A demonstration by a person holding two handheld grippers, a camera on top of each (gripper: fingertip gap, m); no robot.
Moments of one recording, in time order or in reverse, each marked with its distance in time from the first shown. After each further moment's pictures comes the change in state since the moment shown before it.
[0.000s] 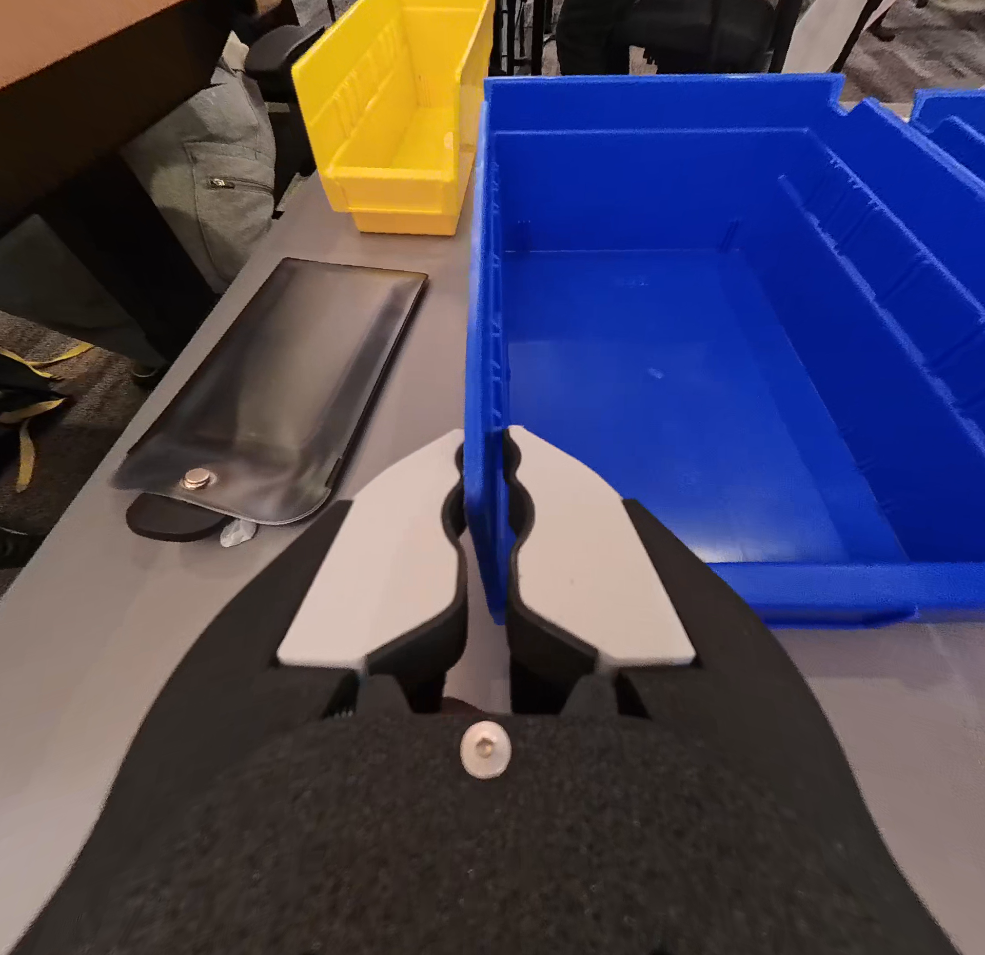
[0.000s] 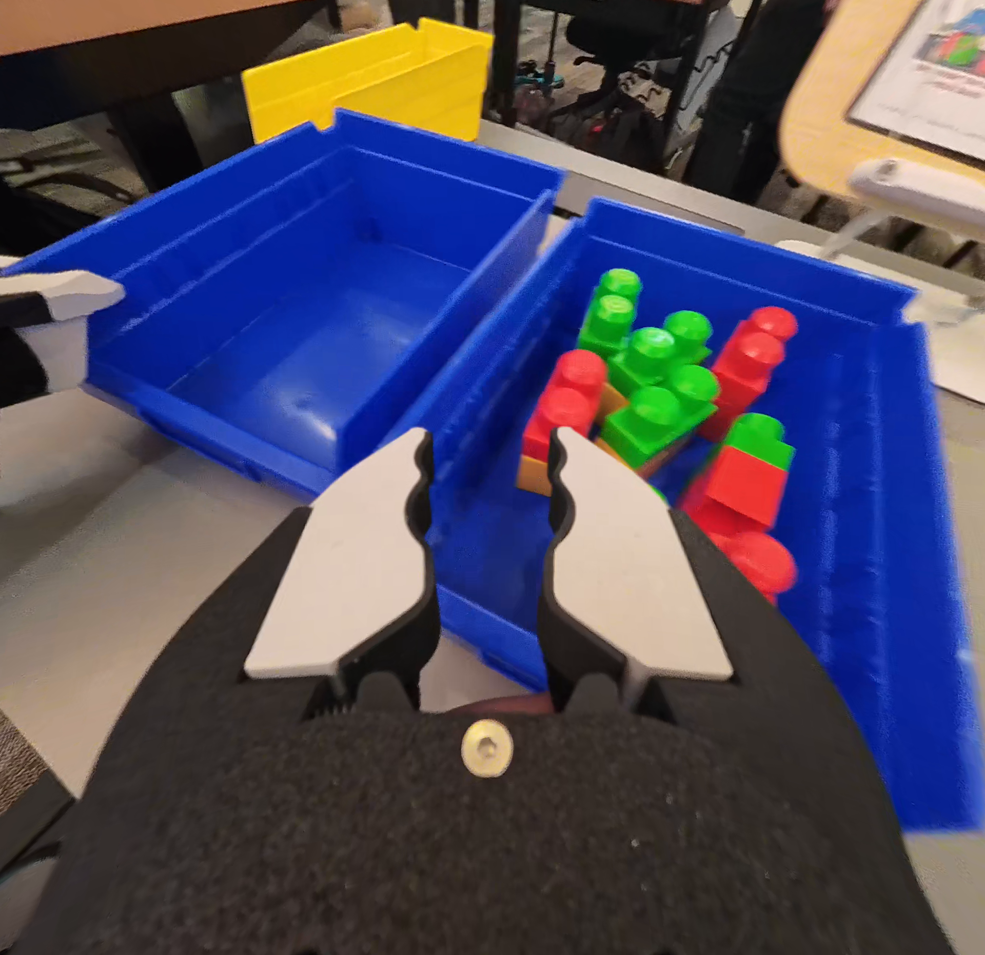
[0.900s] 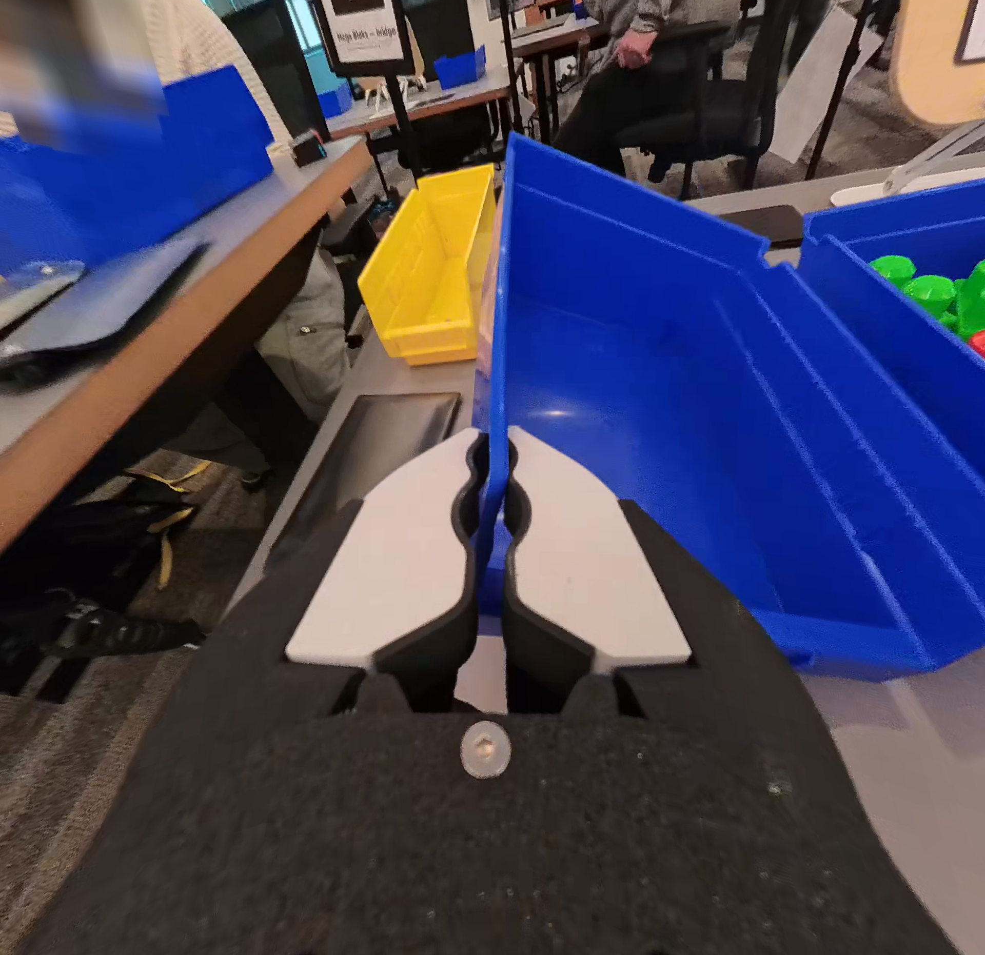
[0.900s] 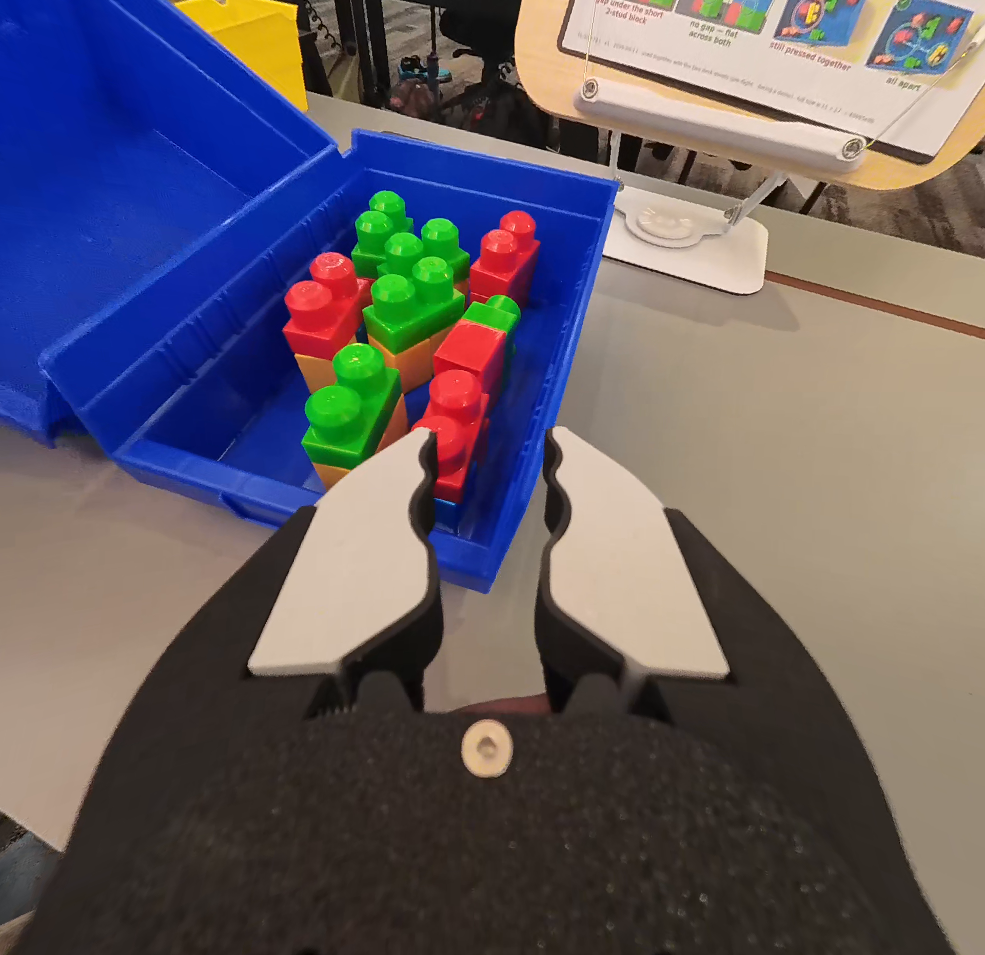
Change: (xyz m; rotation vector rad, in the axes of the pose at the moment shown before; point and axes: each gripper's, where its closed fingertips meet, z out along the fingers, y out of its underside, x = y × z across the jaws) left arm 0.014 -0.068 -0.054 0.149 -0.070 0.183; right arm 0.120 0.048 -0.074 0.002 0.152 0.056
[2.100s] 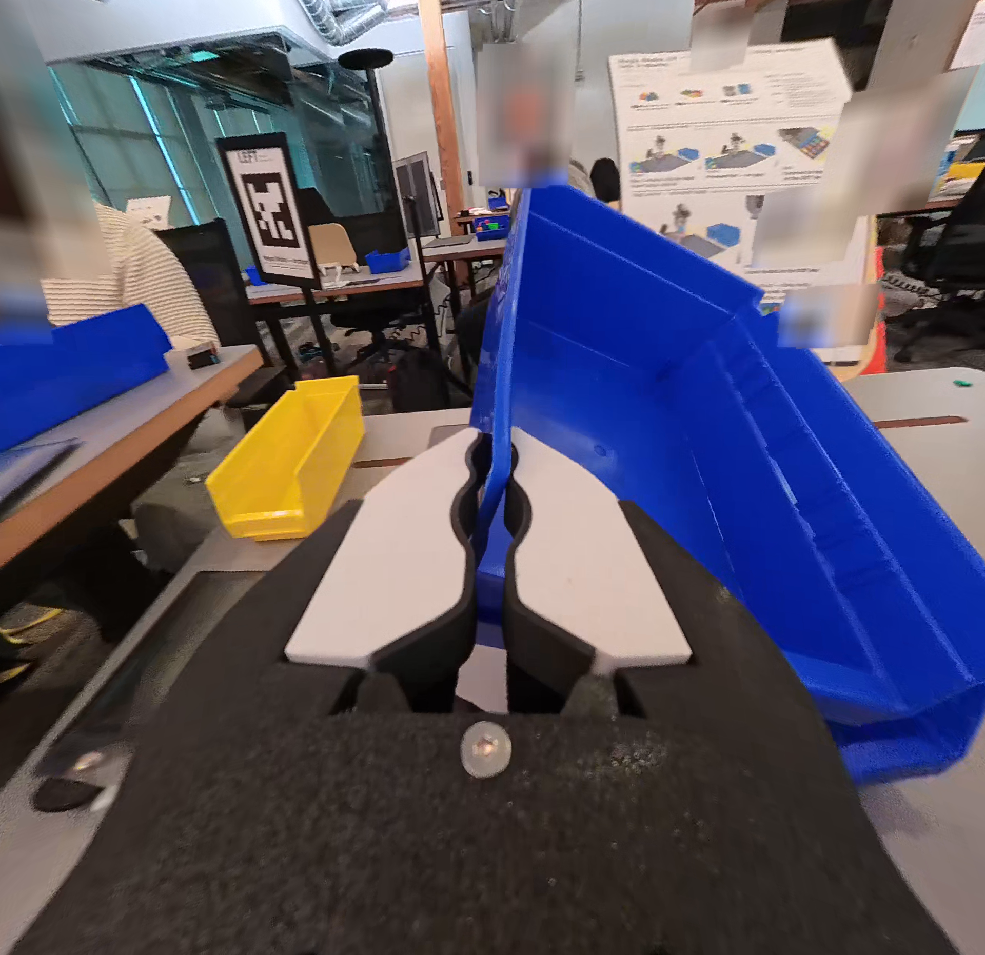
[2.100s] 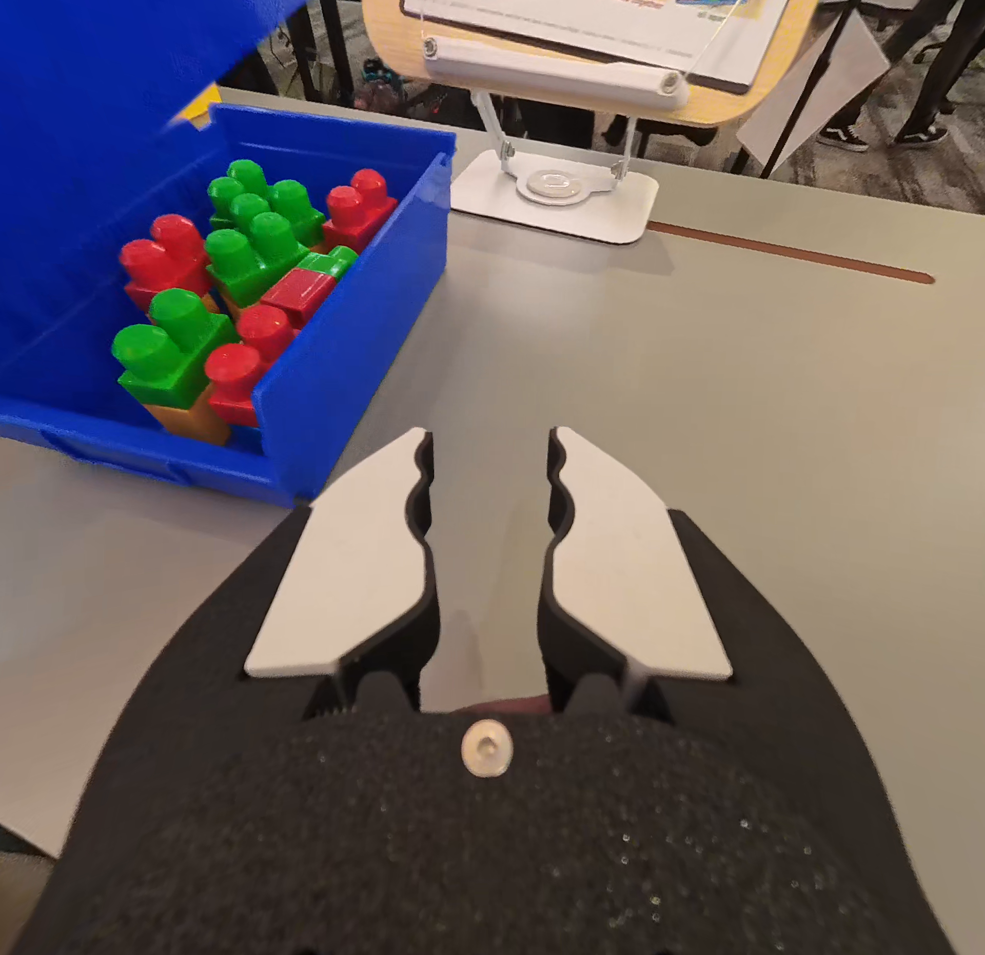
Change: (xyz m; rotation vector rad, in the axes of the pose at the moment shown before) left arm 0.145 -0.146 -0.053 0.281 0.129 -0.089; right arm 0.106 0.032 -0.039 0.001 0.027 0.060
